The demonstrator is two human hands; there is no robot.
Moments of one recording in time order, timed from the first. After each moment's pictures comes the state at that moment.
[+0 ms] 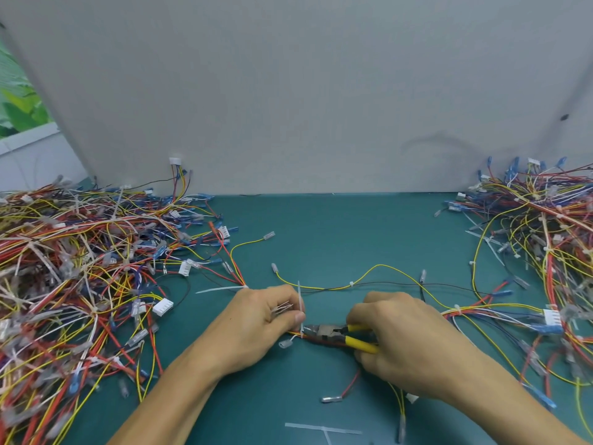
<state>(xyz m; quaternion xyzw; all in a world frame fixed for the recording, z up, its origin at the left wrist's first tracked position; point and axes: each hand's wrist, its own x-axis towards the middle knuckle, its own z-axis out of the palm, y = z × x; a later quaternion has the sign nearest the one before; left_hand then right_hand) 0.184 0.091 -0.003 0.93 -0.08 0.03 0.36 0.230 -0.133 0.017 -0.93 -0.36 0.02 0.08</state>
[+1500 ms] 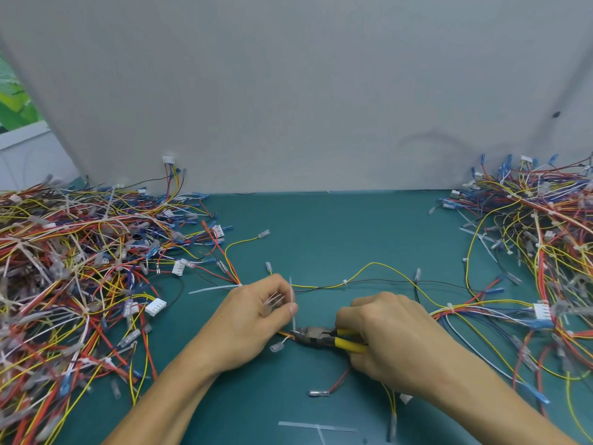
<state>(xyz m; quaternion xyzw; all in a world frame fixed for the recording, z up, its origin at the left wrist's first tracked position) 0.185 0.086 -0.005 0.90 -0.04 0.06 0.43 0.229 -0.128 0.014 -0.92 -0.39 0.01 0.03</state>
